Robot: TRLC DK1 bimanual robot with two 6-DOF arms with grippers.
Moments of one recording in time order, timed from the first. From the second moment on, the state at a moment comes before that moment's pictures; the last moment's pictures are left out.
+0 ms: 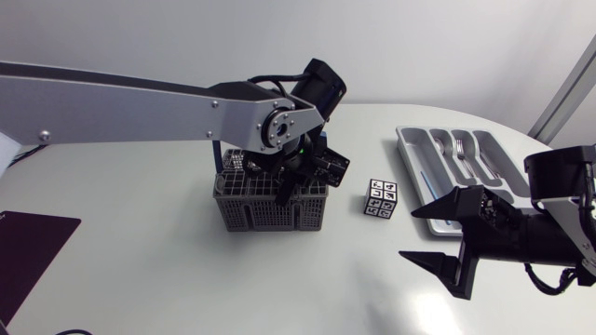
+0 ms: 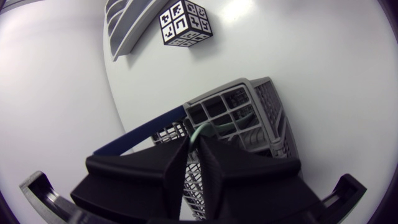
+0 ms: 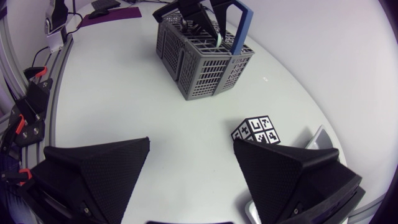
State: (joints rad) left arm -0.77 1.97 1.51 -0.48 -0.22 1.41; right arm 0.01 1.04 0.50 -0.39 -0.63 -0.92
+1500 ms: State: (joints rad) left arm -0.85 1.71 1.65 -0.84 -0.23 0.84; right arm 0.19 0.77 0.50 -0.44 -0.52 -0.69
